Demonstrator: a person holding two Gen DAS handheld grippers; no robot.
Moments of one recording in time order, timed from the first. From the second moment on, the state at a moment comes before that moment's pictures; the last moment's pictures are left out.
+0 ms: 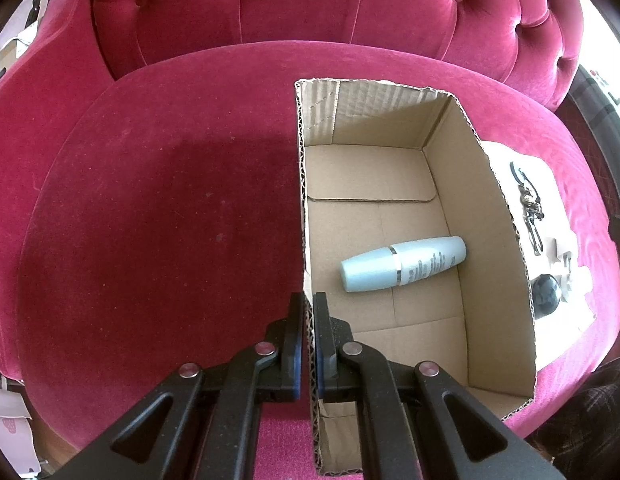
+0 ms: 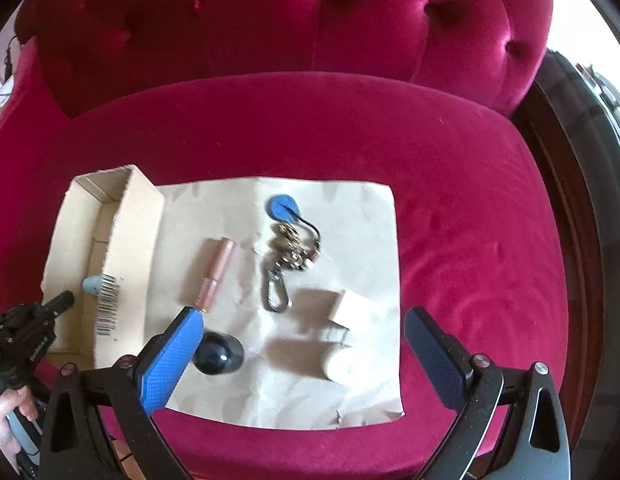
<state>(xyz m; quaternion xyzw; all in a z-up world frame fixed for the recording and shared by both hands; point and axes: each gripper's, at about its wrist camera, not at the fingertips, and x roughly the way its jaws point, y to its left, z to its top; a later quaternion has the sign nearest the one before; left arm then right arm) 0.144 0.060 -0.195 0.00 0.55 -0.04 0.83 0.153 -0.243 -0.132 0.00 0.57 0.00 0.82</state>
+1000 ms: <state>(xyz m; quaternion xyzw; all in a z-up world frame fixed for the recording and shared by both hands) 0.146 0.058 -0.196 0.01 0.55 -0.04 0.83 0.137 -0.283 -0.217 0.05 0.64 -0.04 0.76</state>
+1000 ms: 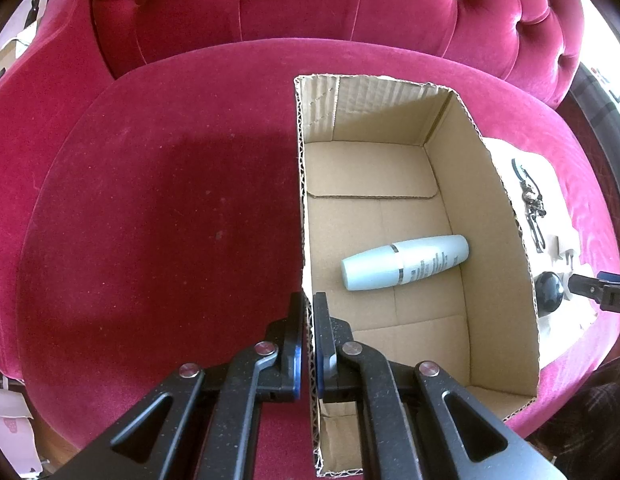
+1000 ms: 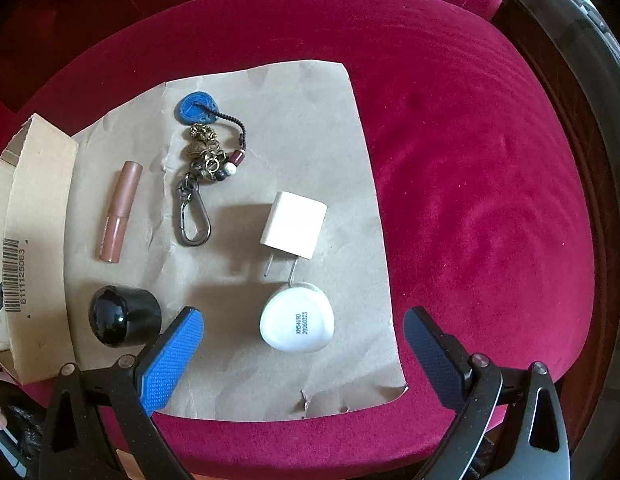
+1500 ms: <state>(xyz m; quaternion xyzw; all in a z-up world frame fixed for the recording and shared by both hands) 0.146 0.058 -0.196 0.01 0.56 -0.04 0.83 0.133 -0.280 -0.216 0.05 0.64 -0.02 0.77</state>
